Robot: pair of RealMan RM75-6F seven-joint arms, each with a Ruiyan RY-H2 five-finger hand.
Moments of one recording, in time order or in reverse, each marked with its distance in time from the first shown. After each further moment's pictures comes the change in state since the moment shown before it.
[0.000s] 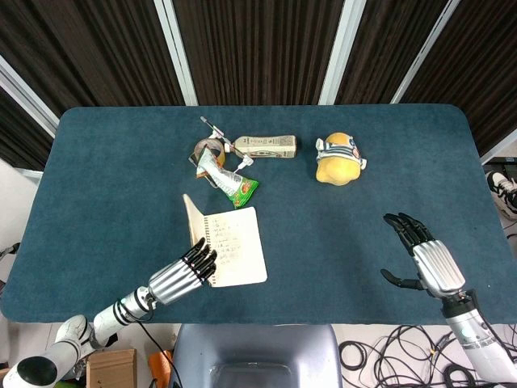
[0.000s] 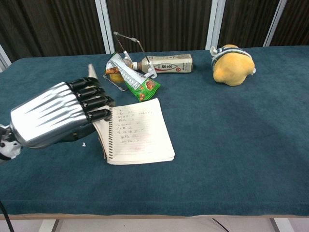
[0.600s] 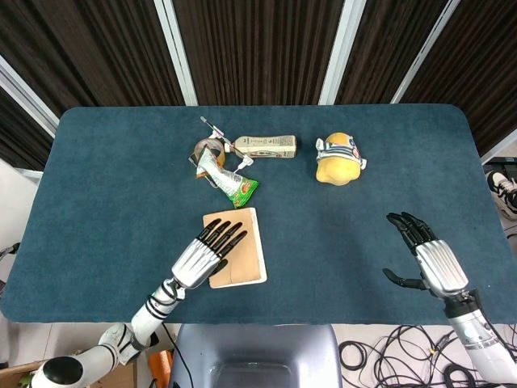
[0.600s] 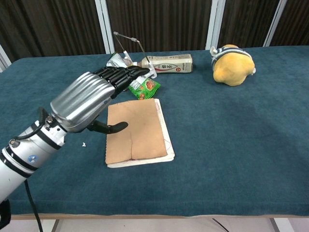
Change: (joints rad) left arm -0.026 -0.148 -0.152 -0.159 -0.231 -0.159 -0.266; right arm -0.006 0.008 0.002 -0.003 0.003 0.005 0.002
